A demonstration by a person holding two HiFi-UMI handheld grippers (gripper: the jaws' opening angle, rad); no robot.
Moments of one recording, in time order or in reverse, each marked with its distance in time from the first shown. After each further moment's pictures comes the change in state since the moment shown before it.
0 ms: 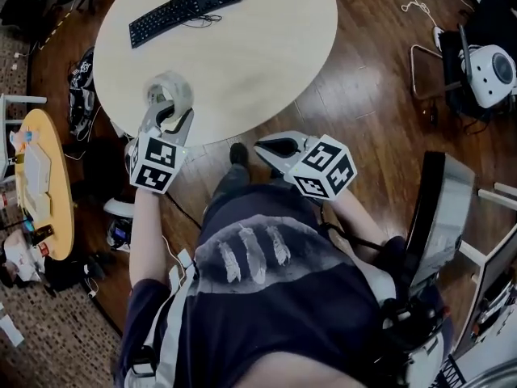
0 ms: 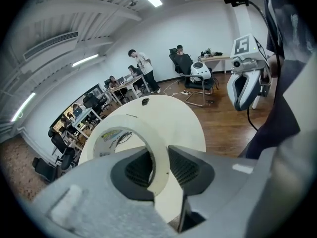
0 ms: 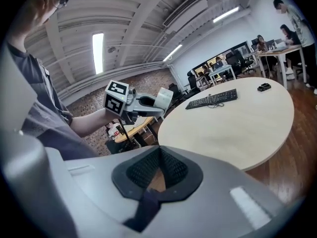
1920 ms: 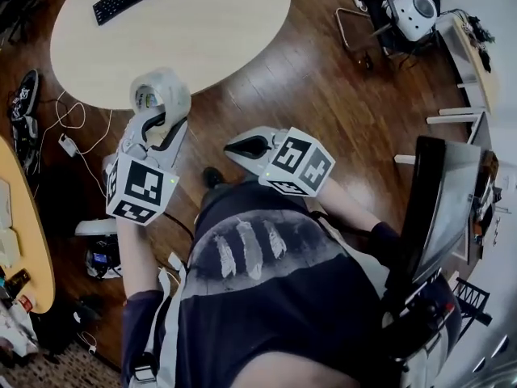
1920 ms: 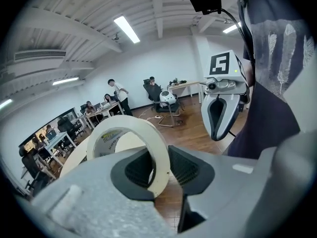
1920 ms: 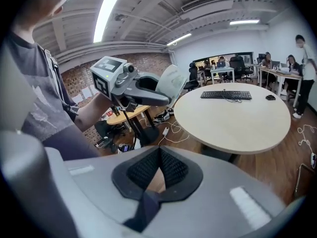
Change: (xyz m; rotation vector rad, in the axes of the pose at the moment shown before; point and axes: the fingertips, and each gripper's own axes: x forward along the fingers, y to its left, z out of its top) left arm -0.169 -0.073 -0.081 0.146 -0.350 -0.271; right arm 0.097 0.205 -0.050 -0.120 0.174 -0.196
